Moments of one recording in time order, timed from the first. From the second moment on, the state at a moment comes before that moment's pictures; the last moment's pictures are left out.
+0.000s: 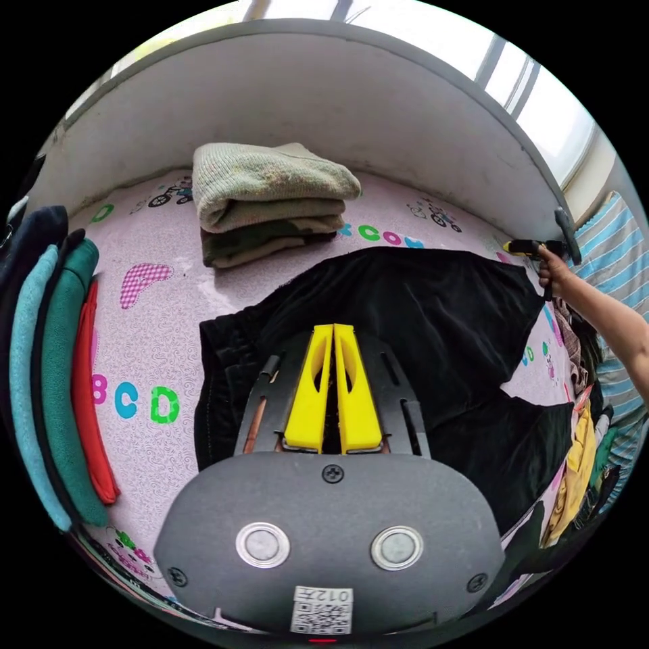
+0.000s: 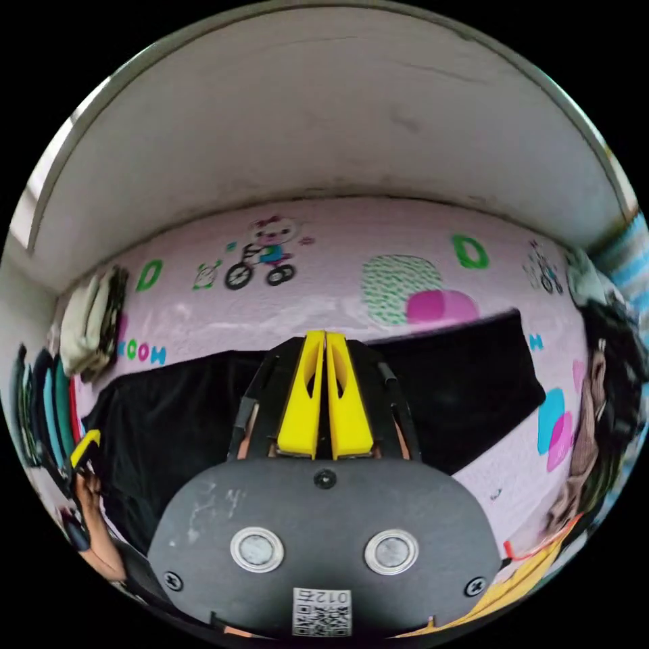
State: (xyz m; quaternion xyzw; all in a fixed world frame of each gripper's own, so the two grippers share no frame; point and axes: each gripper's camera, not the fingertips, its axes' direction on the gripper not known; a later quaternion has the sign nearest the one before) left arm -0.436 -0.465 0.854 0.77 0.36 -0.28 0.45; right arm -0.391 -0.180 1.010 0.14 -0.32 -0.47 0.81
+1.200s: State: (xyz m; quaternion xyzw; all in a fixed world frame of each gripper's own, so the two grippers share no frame) left arm -0.469 -0.486 0.855 0.77 0.41 -0.21 0.44; right arm -0.330 -0.352 1.089 0.15 -0.30 -0.32 0.89
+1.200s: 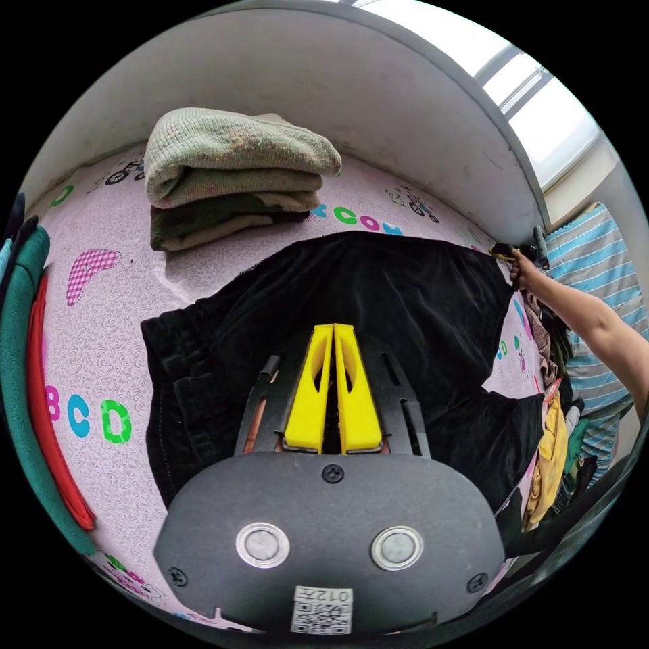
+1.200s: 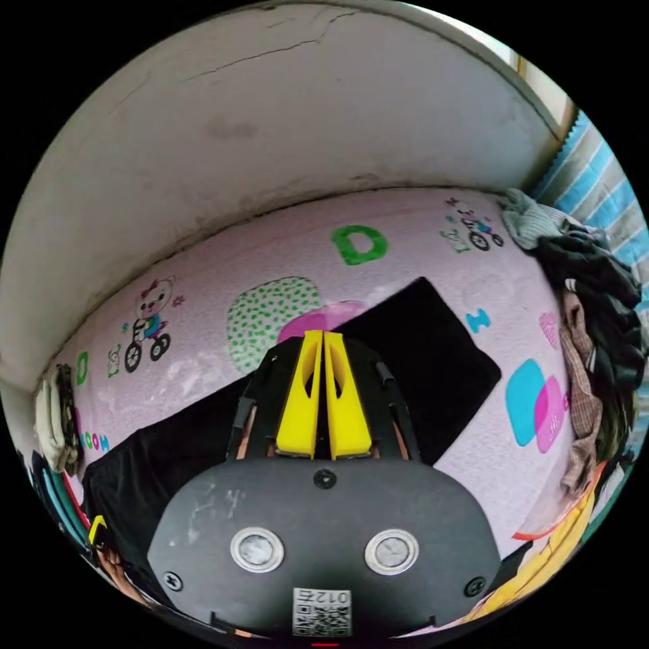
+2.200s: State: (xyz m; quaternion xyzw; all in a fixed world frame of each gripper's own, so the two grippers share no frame) left arm -0.424 -0.457 0.806 0.81 0.30 -0.09 0.49; right arm -0.255 -0.322 1.097 0.10 -0.29 -0.35 0.89
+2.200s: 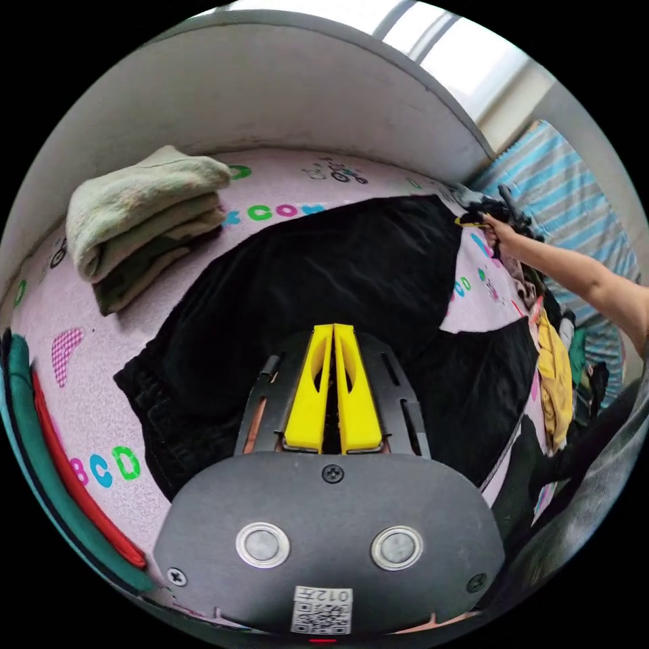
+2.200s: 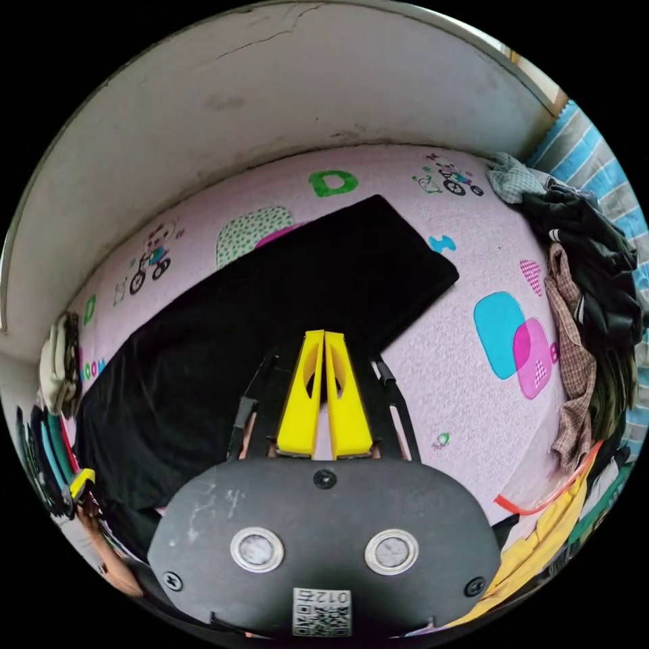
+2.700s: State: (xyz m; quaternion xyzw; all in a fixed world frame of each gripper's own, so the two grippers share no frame) left arm -0.405 -0.474 0.786 0.78 0.28 -0.17 0.53; right arm -0.303 -0.295 1.075 0.10 -0.21 -0.33 0.91
